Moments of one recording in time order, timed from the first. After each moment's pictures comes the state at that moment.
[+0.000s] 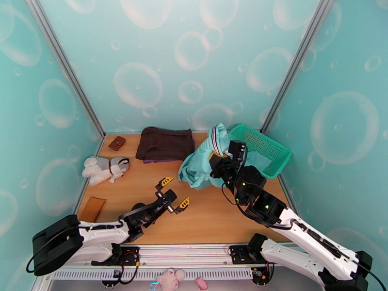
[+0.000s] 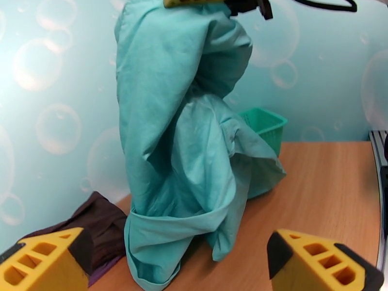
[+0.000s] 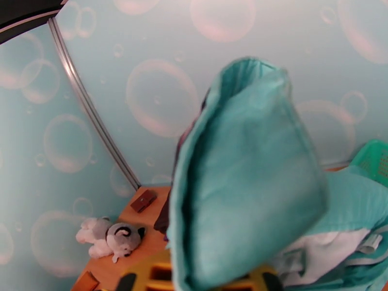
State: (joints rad) left arm -1.04 1.32 0.25 1.16 -0.18 0.40; right arm 0.80 0.85 0.86 -0.05 0.36 0.42
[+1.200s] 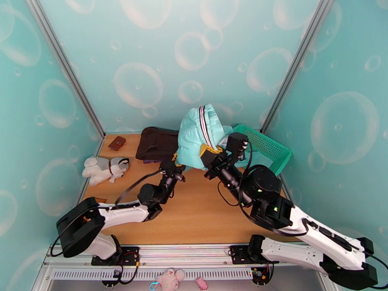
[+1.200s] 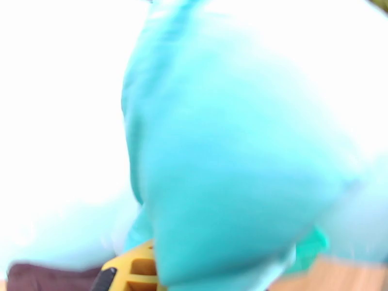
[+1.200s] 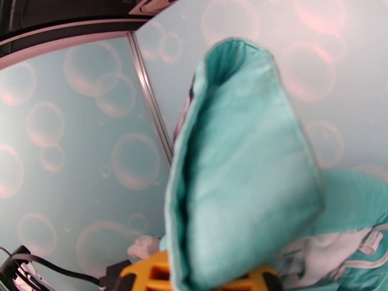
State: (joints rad) left arm -0.93 1.44 0.73 1.30 -0.31 0.26; right arm 1.03 0.92 1.17 0.06 0.39 0.14
